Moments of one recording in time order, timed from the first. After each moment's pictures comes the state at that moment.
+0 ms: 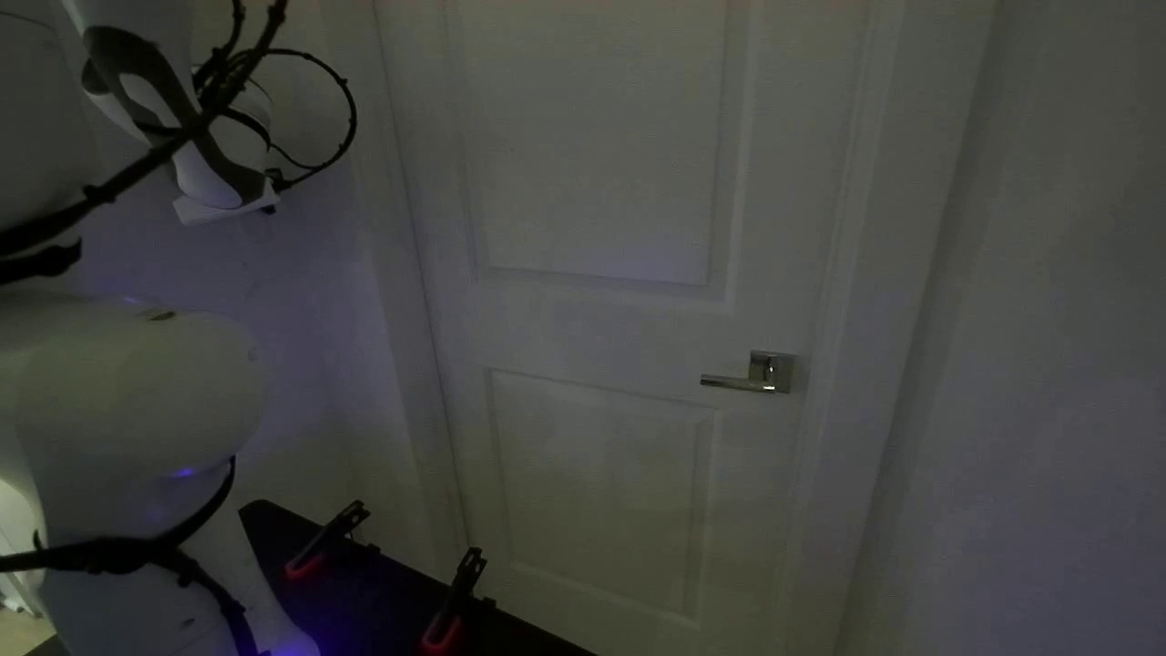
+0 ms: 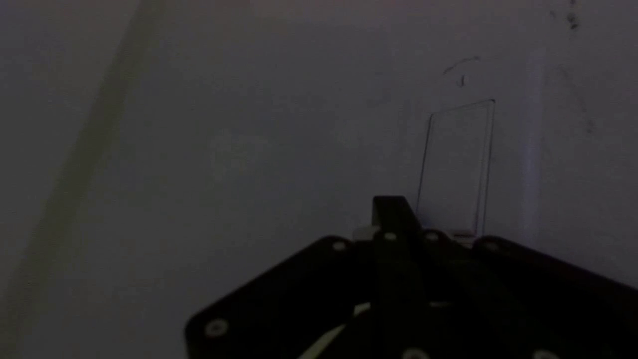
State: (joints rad) arm 0.26 0.06 0.49 -2.12 -1.40 3.00 1.20
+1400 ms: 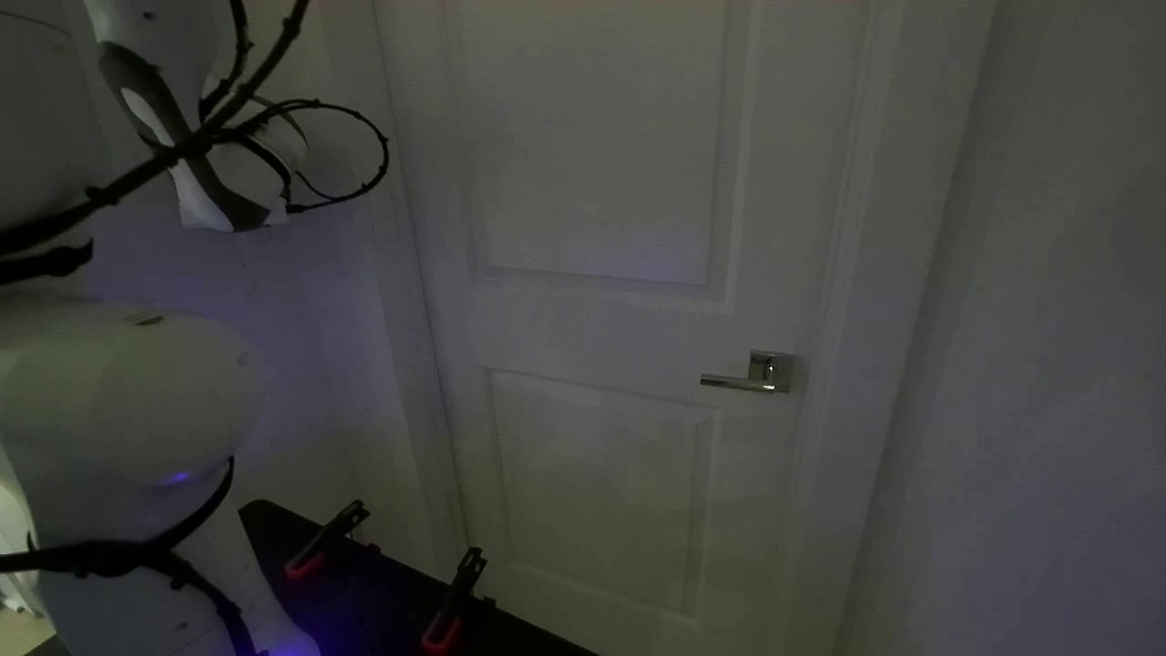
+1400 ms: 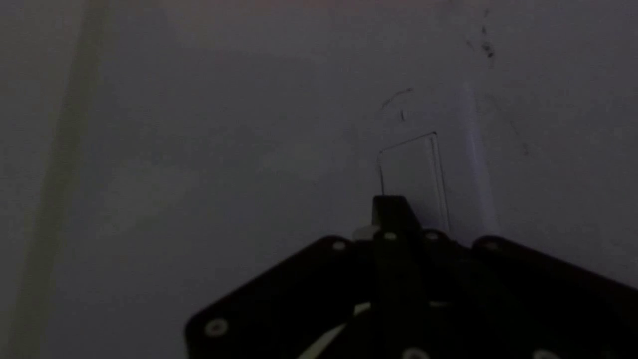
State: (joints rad) arm 0.20 0.10 0.49 -2.20 -1.10 3.24 1.00
